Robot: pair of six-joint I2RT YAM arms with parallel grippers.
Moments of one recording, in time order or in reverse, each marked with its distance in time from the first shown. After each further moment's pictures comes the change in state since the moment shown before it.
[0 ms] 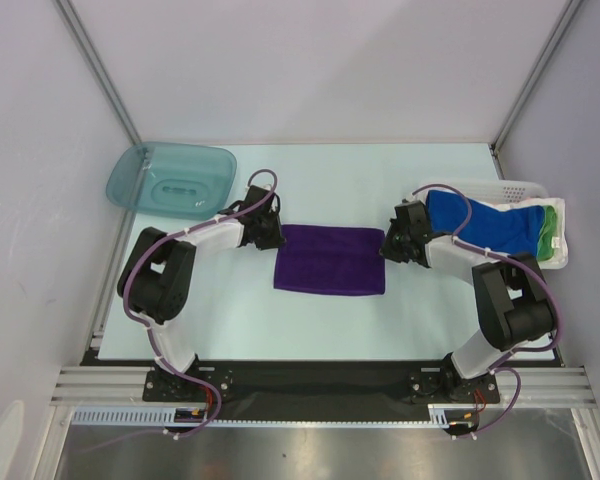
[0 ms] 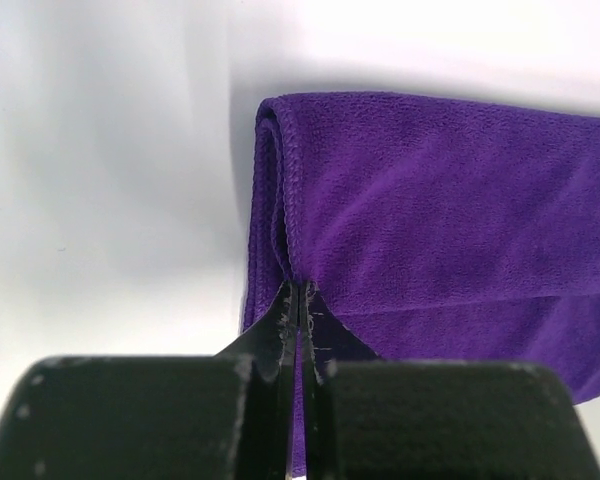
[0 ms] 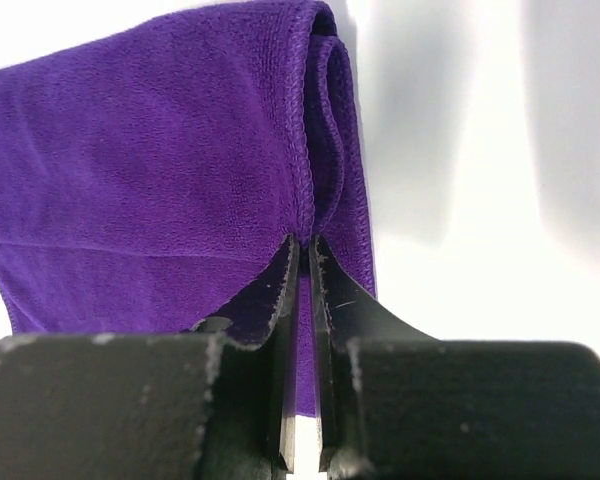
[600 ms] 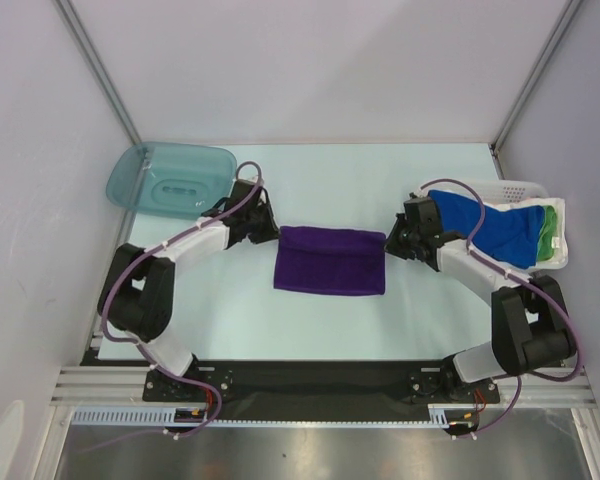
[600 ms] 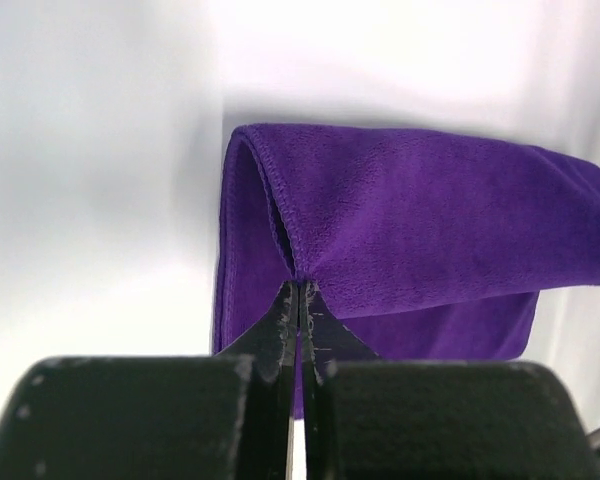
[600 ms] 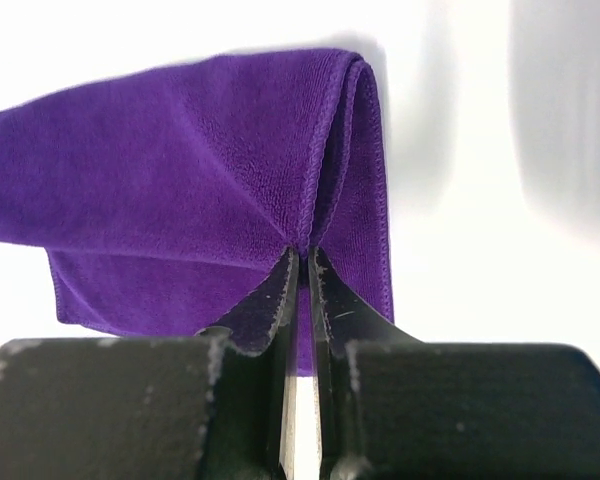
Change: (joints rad) left arm 0.032 -0.139 -0.033 0.005 0.052 -0.035; right arm -0.008 -0.151 0.003 -0.087 -0.016 -0.017
